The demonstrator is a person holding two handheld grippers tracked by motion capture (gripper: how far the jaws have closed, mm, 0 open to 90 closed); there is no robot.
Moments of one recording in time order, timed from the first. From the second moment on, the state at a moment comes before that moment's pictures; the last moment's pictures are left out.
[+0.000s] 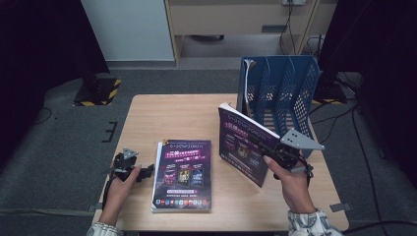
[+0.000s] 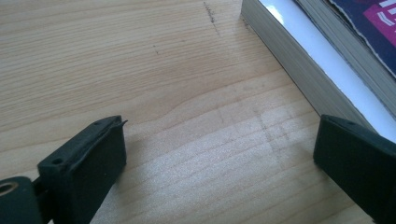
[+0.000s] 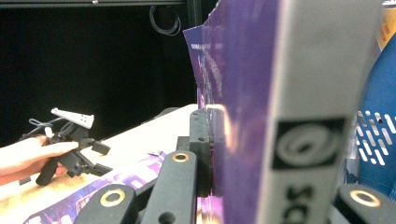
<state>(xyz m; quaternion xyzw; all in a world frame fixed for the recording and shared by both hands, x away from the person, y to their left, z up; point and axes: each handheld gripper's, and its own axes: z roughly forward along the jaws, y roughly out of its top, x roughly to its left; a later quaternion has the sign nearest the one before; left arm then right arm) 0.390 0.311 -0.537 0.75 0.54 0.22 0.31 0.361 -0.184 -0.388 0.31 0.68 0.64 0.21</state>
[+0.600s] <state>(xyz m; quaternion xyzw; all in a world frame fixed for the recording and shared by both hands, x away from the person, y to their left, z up) 0.389 0.310 -0.537 0.75 0.54 0.22 0.31 0.352 -0.200 -0.392 0.31 0.68 0.63 0.22</state>
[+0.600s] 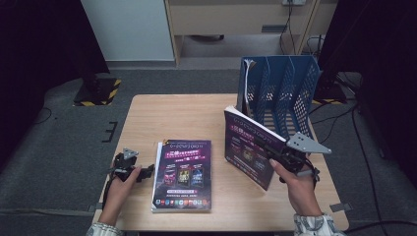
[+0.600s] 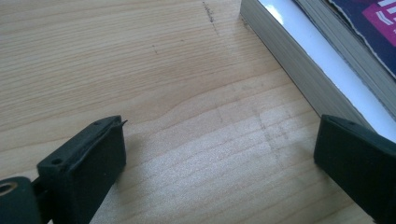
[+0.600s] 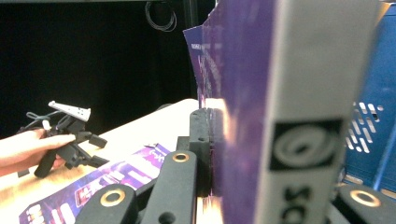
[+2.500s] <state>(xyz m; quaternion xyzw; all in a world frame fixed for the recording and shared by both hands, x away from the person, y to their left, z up) 0.388 0.310 -0.537 0.75 0.54 0.22 0.31 0.364 -0.276 -0.280 0.38 0.64 0.61 0.29</state>
